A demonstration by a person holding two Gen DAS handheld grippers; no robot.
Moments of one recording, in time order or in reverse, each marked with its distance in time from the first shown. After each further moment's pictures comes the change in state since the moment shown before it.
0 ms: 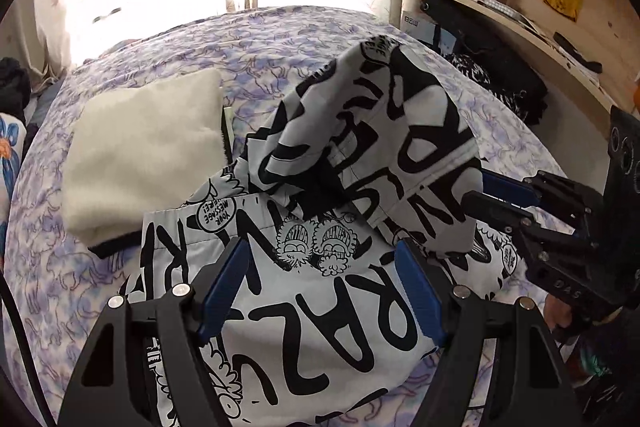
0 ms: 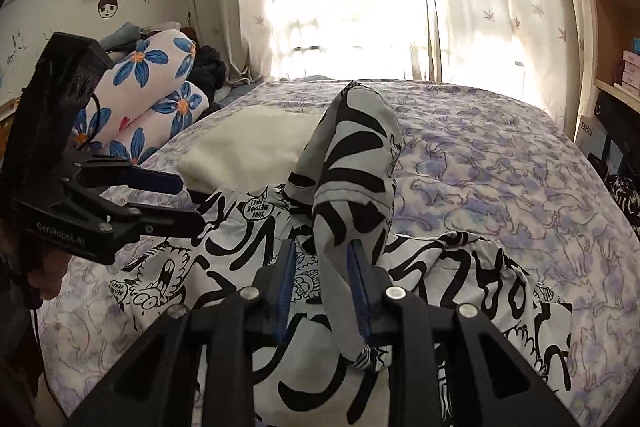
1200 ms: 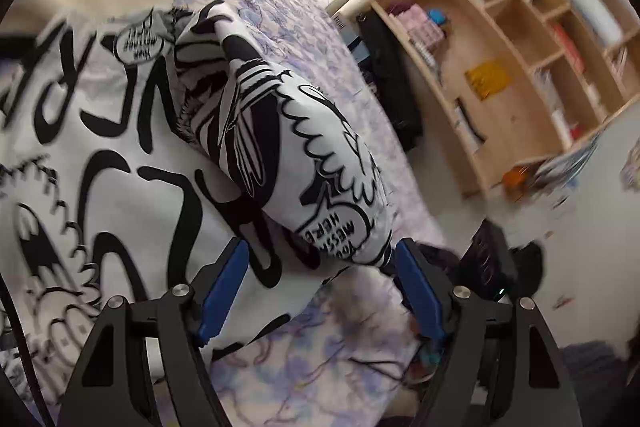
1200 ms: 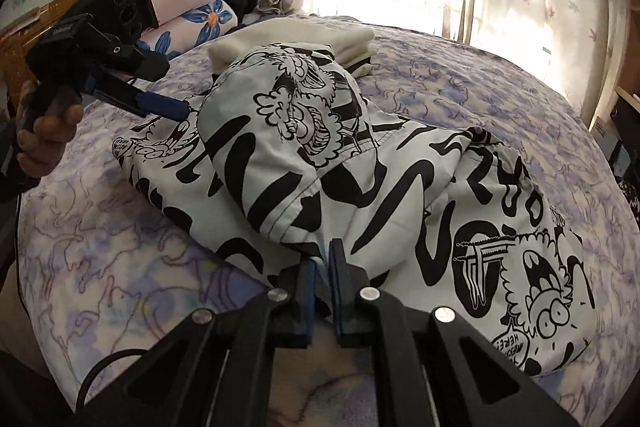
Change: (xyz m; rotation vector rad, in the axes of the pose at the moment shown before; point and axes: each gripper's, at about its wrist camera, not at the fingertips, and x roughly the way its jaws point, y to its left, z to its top) left arm 0.056 0.076 -0.113 -0.405 0.058 -0.718; right arm -0.020 0.021 -0.121 -0.153 0.174 0.040
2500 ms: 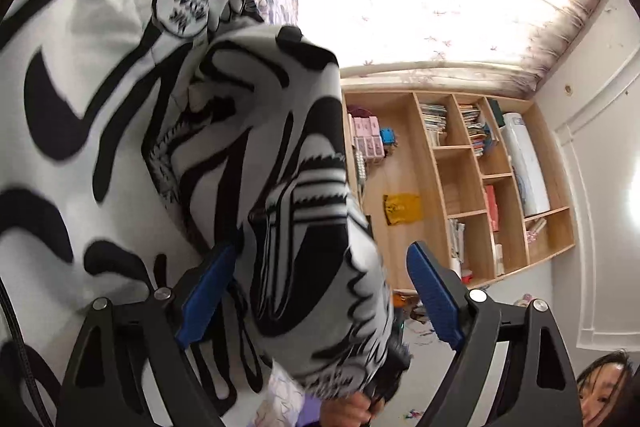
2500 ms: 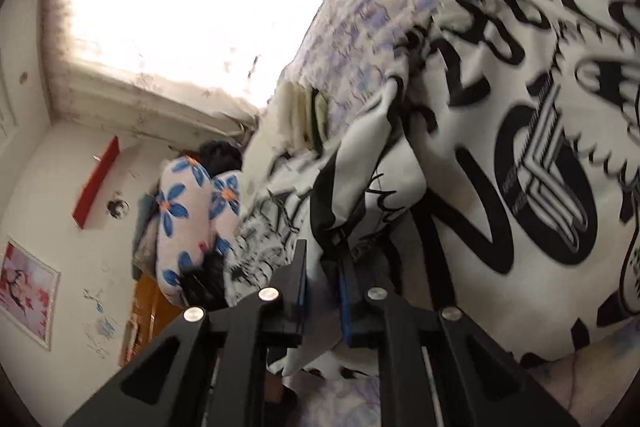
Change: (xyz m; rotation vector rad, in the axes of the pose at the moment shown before) left arm 0.068 0.100 0.029 -0.420 -0.267 -0.458; right arm 0.033 -0.130 0.012 1.046 -0.174 0.515
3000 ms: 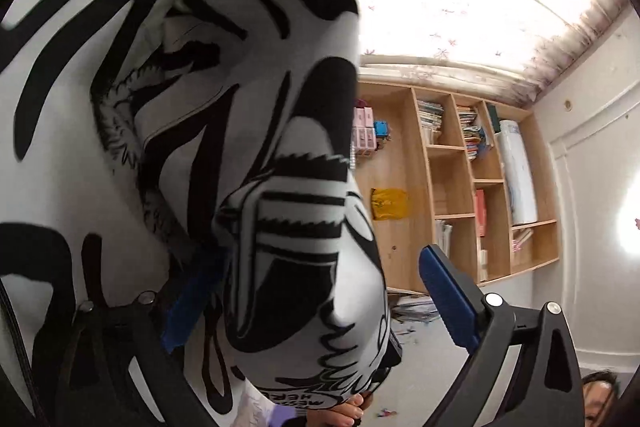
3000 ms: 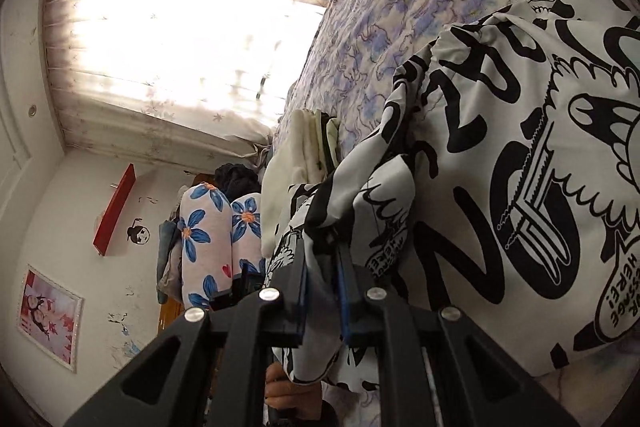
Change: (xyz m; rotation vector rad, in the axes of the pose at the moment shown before) left arm 0.059 -0.002 -0.013 -0.053 0.028 -0.012; right arm -0.015 -0.009 0.020 0.054 -0.010 0.018
